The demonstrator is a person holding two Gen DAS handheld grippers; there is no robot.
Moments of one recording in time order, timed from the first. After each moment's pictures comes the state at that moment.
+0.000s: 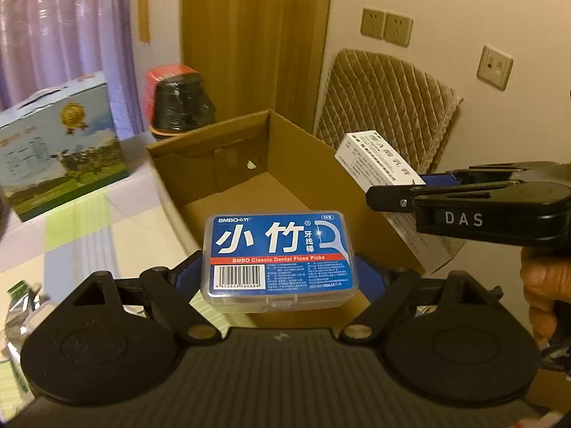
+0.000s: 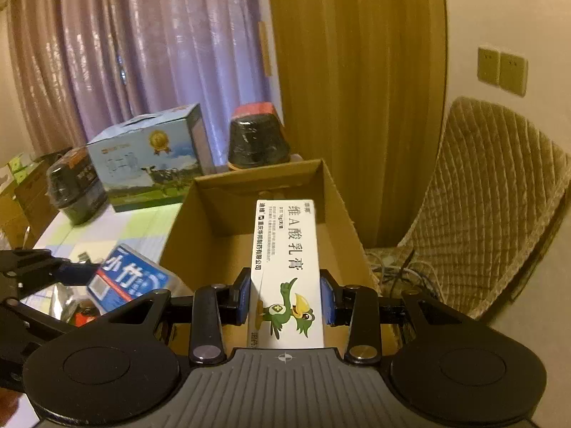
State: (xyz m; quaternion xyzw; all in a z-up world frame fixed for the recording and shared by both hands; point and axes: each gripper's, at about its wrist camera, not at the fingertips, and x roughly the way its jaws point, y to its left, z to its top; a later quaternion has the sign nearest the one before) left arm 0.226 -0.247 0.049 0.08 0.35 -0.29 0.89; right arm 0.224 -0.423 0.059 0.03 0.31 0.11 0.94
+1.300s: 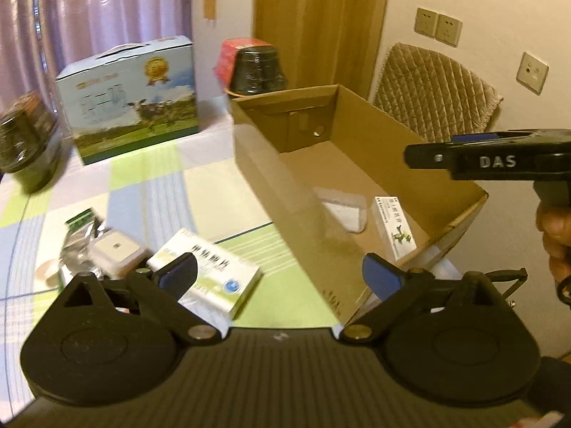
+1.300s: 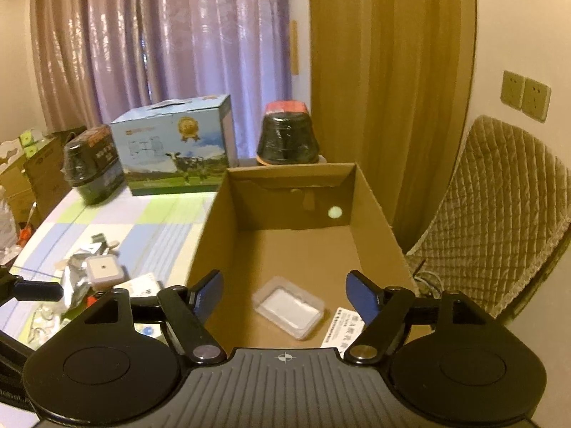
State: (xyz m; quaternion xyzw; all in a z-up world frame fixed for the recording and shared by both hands) left arm 0.176 -0.152 0.044 0.05 0.37 -0.21 0.91; right arm 0.208 -0.373 0.063 -0.02 0.31 0.13 0.94
